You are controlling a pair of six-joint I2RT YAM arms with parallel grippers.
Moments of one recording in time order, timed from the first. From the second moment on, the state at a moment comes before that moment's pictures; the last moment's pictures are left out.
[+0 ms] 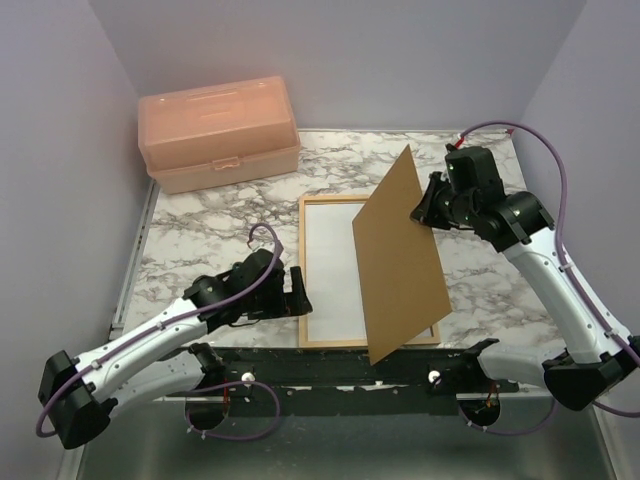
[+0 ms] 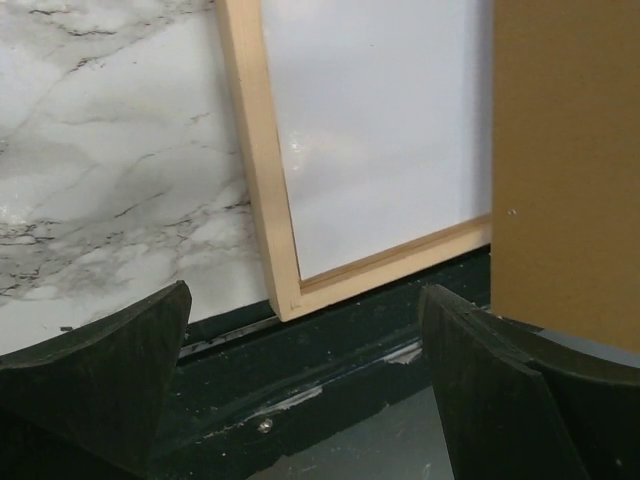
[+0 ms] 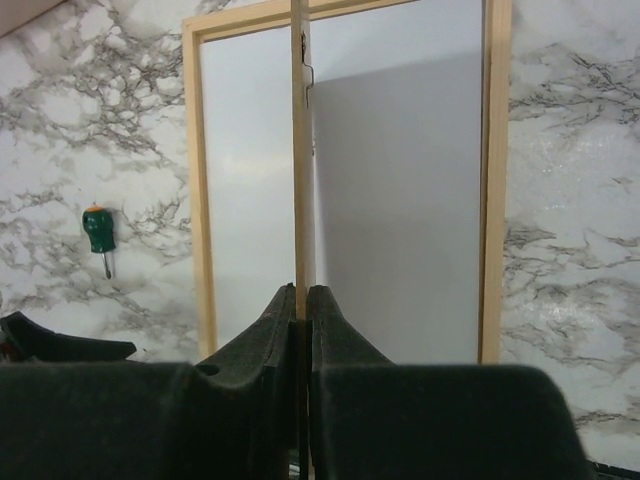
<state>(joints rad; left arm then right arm) -0.85 0.91 0.66 -0.68 -0.02 -0.88 0.49 1.21 1.44 -0.96 0.08 0.57</state>
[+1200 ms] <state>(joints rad) -0.64 0.99 1.03 -0.55 0.26 -0.88 0.69 1.53 1.83 -1.24 0.36 0.59</state>
